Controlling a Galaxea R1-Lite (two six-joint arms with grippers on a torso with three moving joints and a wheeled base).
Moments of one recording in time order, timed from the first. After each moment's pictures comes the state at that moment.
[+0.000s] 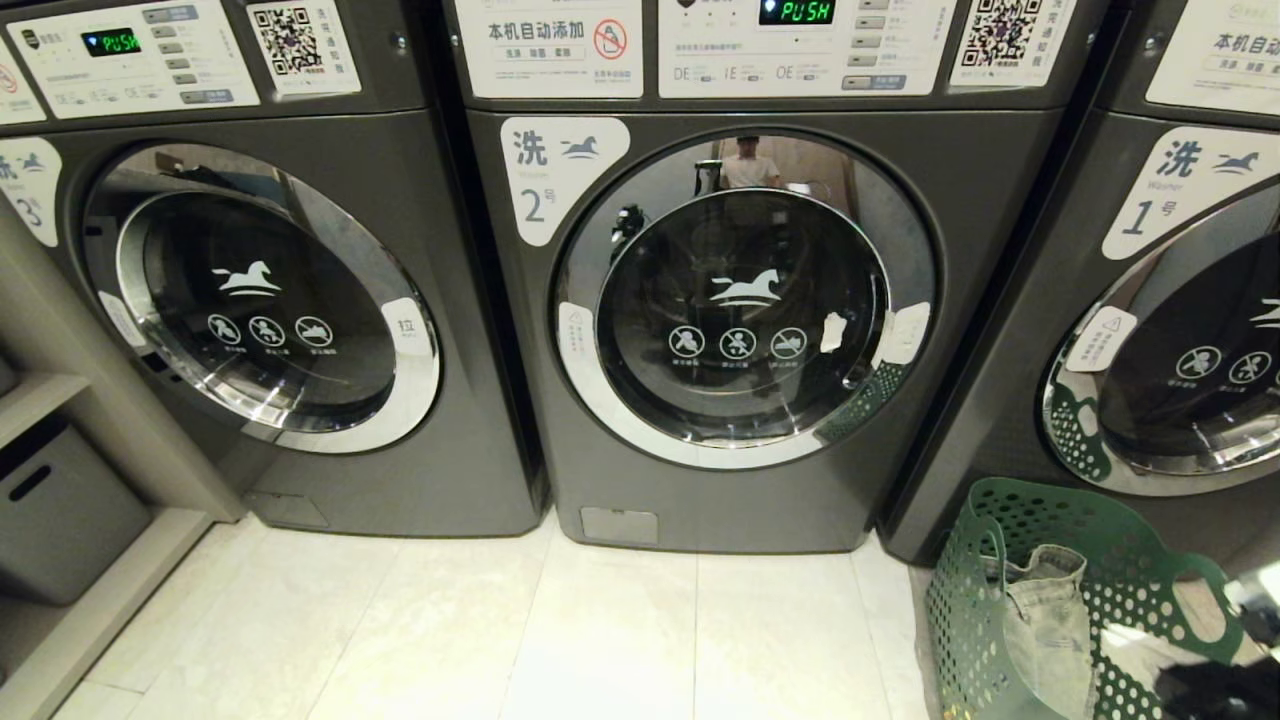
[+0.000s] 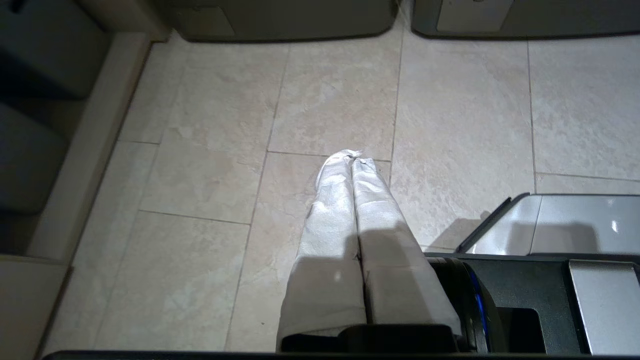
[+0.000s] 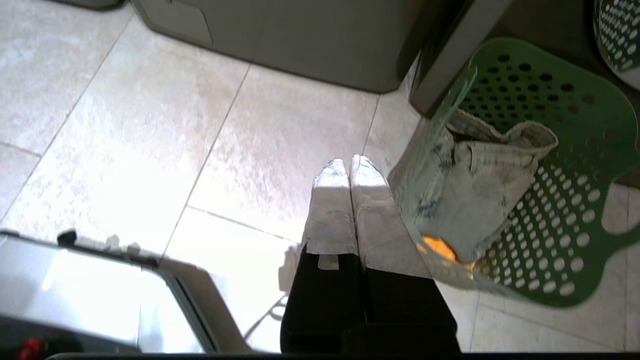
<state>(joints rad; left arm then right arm) 0.01 0.09 -0.56 0.86 0.12 0.12 0.12 1.05 -0.02 -0.64 0.00 -0.13</state>
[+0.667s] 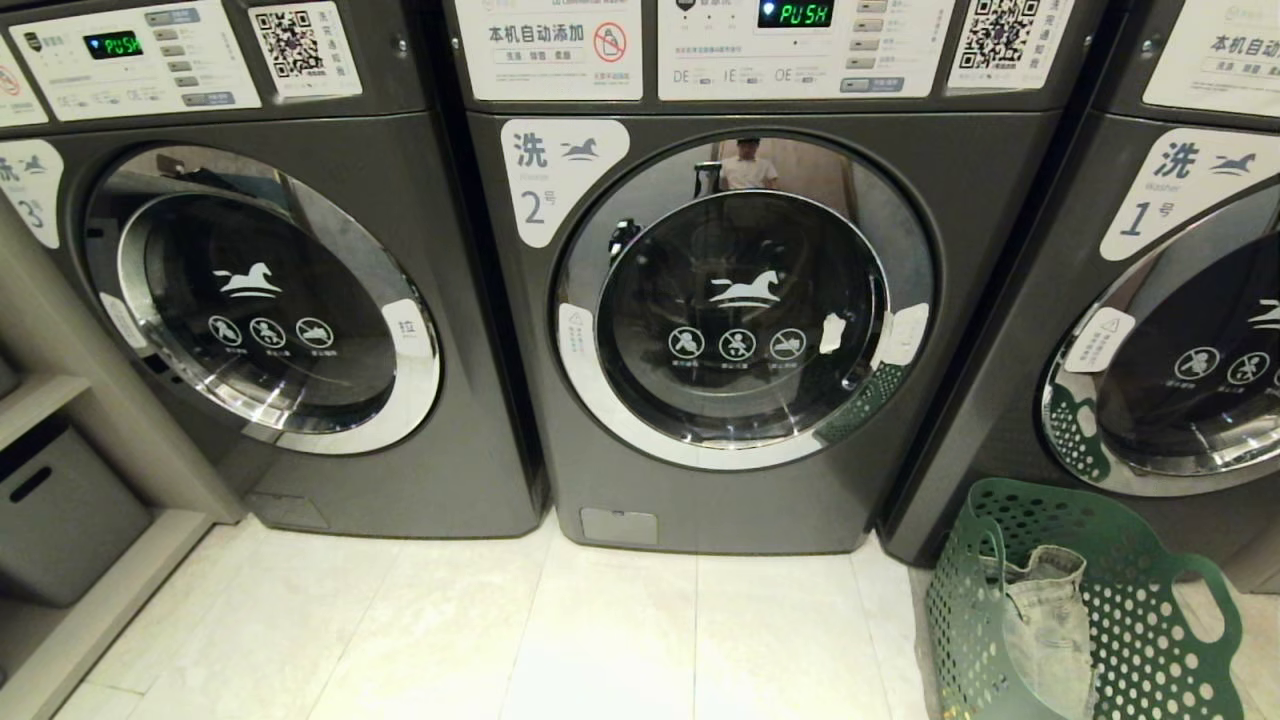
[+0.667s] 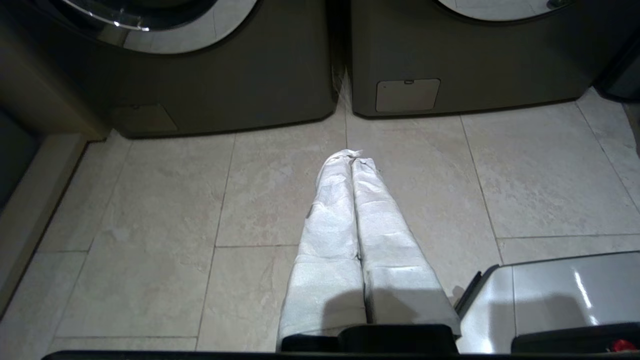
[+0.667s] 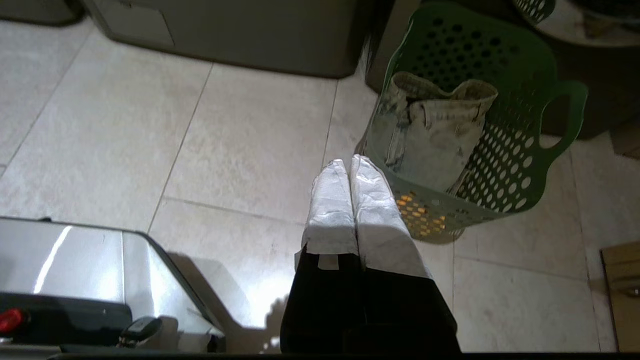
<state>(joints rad) 0.00 0.01 -0.11 0.27 -0.05 0.14 -0.01 0.23 -0.07 0.17 0.01 -0.13</state>
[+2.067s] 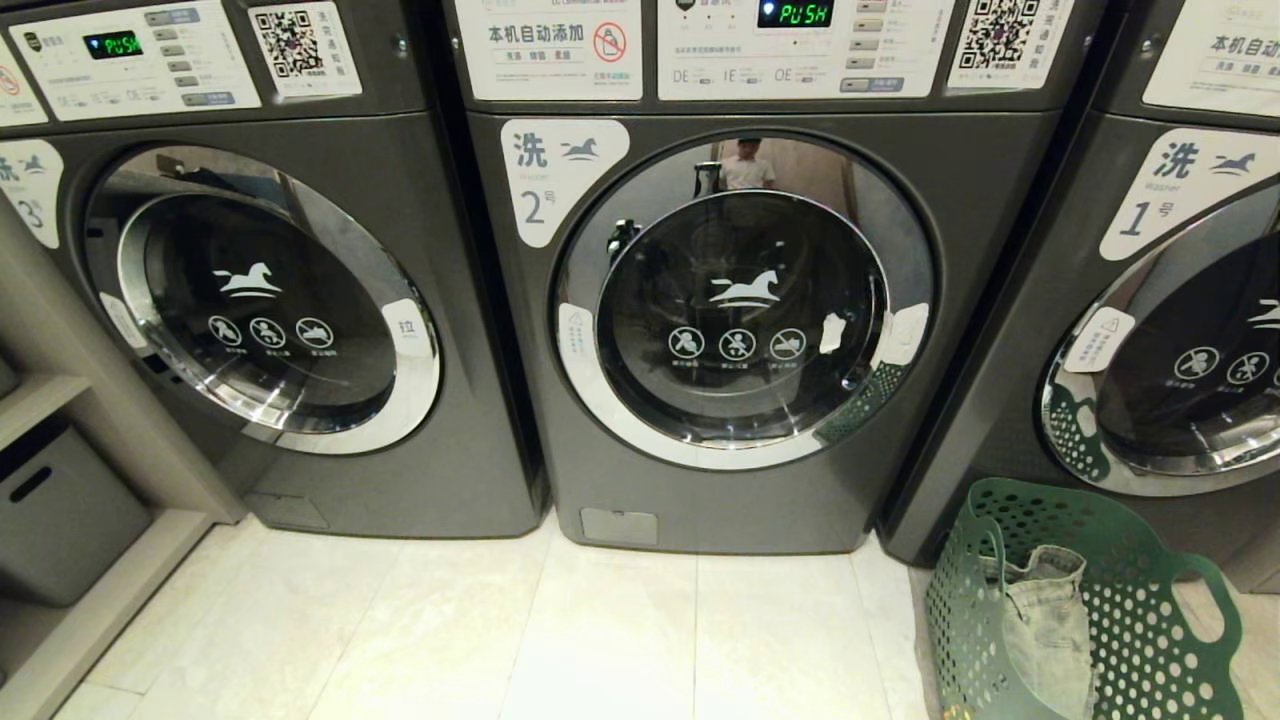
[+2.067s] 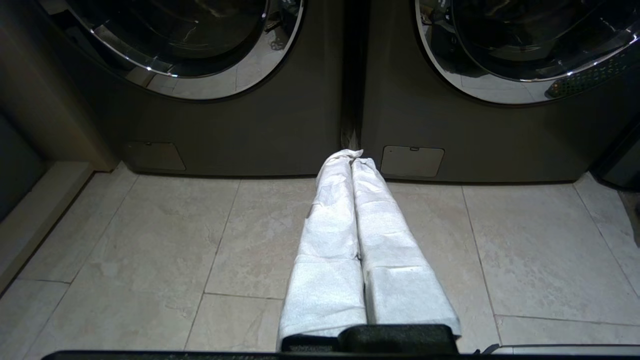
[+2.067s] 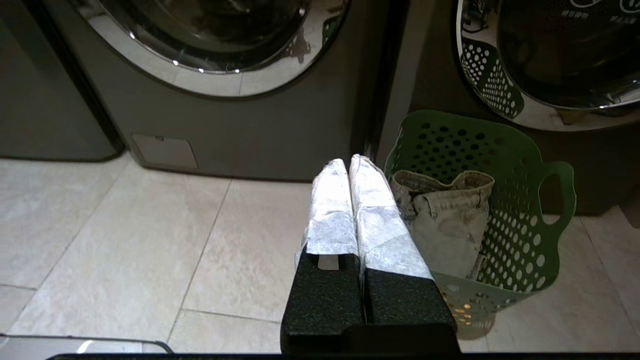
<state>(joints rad) 0.00 0.00 0.00 -0.01 0.00 0.04 -0.01 0.00 -0.01 -0.01 0.01 -0.03</state>
